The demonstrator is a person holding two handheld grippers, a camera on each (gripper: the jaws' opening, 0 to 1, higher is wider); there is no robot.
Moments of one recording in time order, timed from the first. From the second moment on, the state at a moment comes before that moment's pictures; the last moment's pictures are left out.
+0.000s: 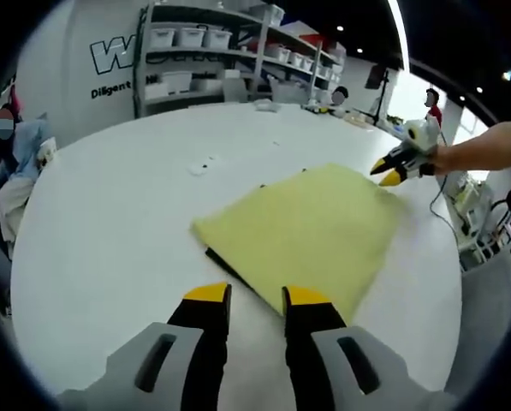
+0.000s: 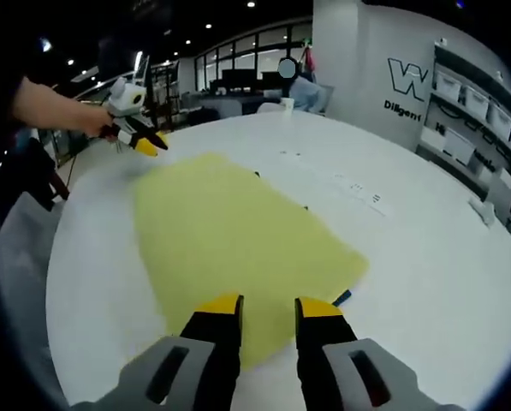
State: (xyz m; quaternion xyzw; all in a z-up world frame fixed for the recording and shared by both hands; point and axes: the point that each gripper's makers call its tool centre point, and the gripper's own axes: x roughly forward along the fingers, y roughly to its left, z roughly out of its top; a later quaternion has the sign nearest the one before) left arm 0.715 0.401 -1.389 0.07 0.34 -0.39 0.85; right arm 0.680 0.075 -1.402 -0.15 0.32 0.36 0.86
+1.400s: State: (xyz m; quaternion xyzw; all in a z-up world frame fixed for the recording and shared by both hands) left arm 0.643 0.397 -1.437 0.07 0.36 -0.40 0.84; right arm 0.615 0.061 -1.429 -0.11 0.33 0.34 0.88
